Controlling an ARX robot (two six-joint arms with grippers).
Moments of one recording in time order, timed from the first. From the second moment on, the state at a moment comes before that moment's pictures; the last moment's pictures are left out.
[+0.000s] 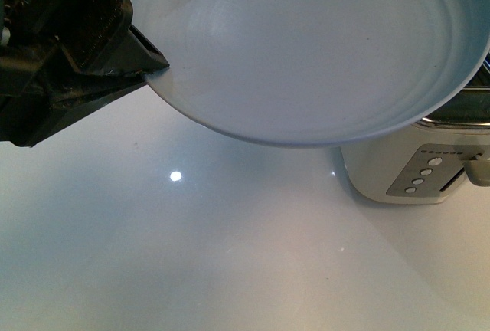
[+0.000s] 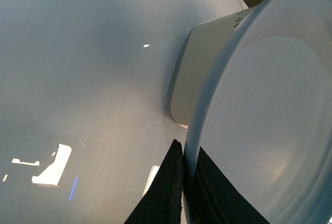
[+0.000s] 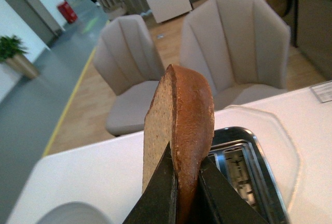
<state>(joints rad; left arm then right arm) -0.55 1.28 0.69 -0.09 0.03 -1.04 0.13 1.08 0.87 0.05 0.09 0.31</state>
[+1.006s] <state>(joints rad) -0.55 1.28 0.69 -0.09 0.03 -1.04 0.19 1.54 0.91 0.18 0.17 -0.02</state>
